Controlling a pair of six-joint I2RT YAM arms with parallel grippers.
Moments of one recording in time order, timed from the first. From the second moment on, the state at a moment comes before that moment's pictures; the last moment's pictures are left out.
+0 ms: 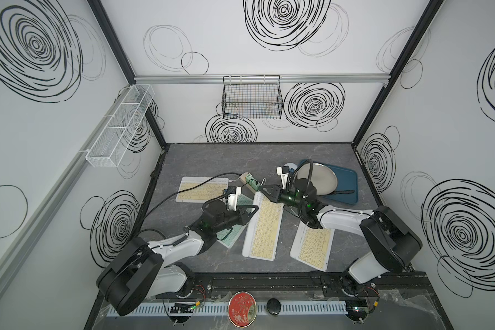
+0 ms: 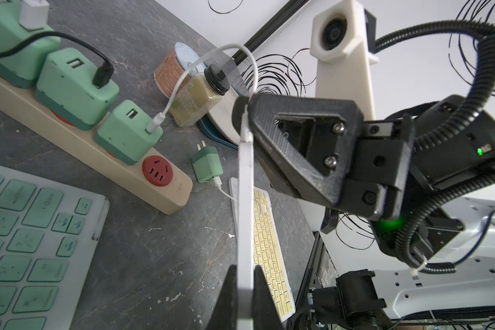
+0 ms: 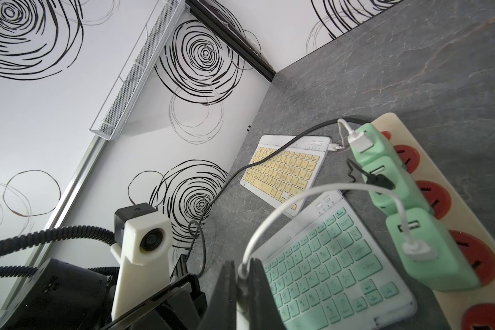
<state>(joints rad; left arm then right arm) -0.59 1.25 0.35 0.66 0.43 -0.84 0.65 1.58 0.69 0.73 -0.45 0.82</state>
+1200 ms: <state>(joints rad) -0.61 1.47 0.33 0.76 0.42 -0.96 0.60 1.55 0.71 0.69 -0.34 0.78</state>
